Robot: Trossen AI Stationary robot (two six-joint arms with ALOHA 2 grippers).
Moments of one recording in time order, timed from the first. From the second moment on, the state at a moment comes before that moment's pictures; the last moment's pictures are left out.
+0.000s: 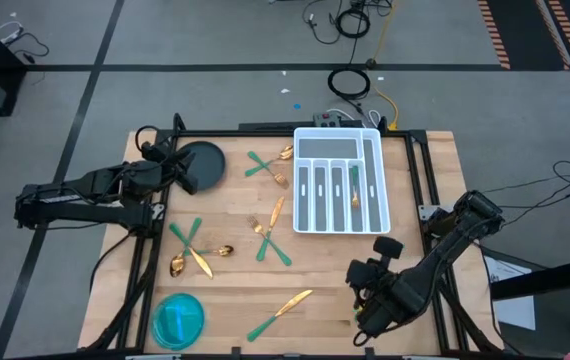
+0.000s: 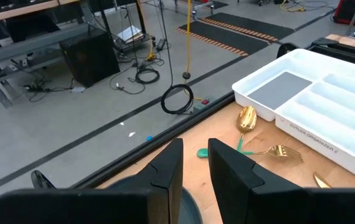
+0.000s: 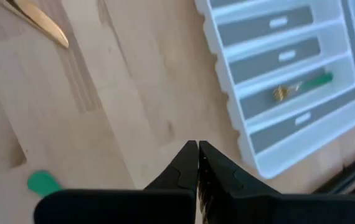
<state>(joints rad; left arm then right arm) 0.10 0.58 0.71 -0.65 -0.76 -0.28 0.74 1.80 1.64 -1.57 0.46 1.11</state>
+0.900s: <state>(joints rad) 0.10 0.58 0.71 -0.65 -0.76 -0.25 0.64 1.79 1.69 -1.57 0.72 0.37</state>
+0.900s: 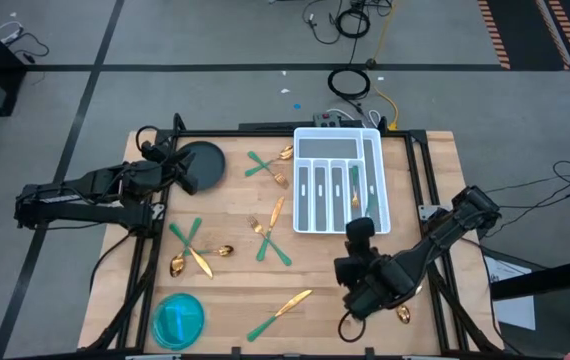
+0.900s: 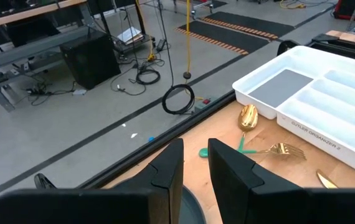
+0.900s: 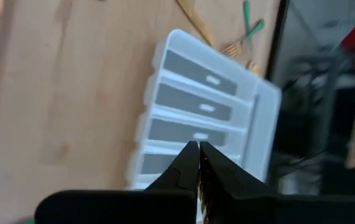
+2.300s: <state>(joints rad) 0.10 0.58 0.71 -0.65 -0.76 -0.26 0.48 1.32 1.58 -1.56 1.02 0.21</state>
